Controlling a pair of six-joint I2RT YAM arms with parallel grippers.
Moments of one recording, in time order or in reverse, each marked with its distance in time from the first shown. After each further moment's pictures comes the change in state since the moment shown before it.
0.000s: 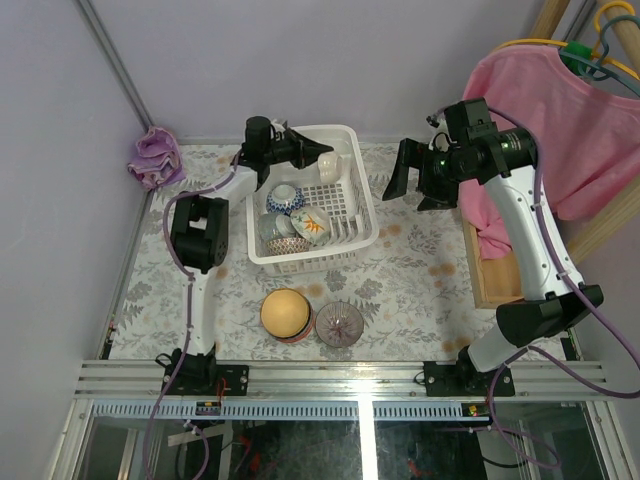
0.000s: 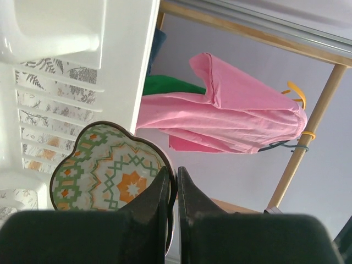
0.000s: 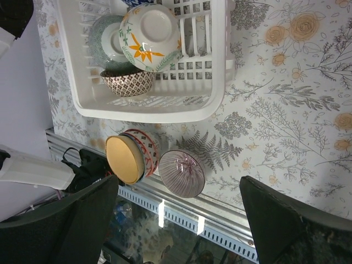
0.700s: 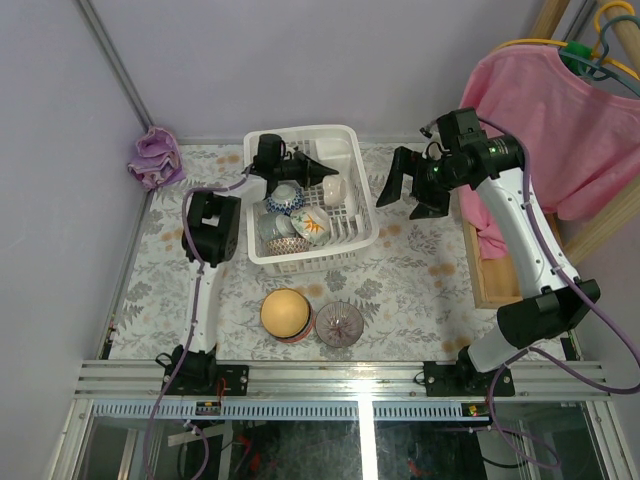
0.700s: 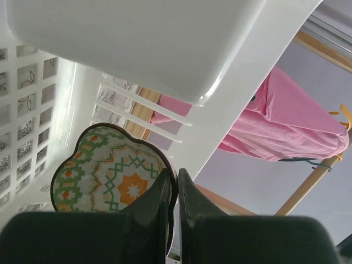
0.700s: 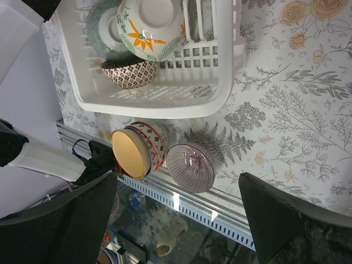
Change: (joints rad) left arm -0.025 0.141 0.015 -0.075 0.080 0.001; right arm 0.000 -0.007 -0.126 0.074 -0.061 0.044
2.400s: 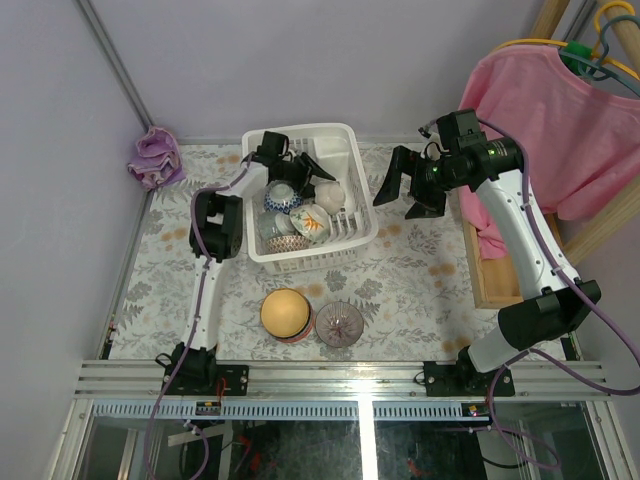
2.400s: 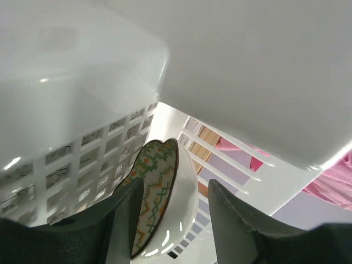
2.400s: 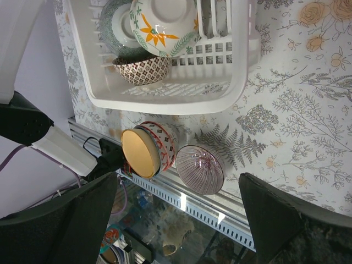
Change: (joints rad) left arm 0.021 0.145 0.319 -0.584 -0.059 0.417; right arm 0.000 -0.014 -0.037 0.054 -0.045 0.024
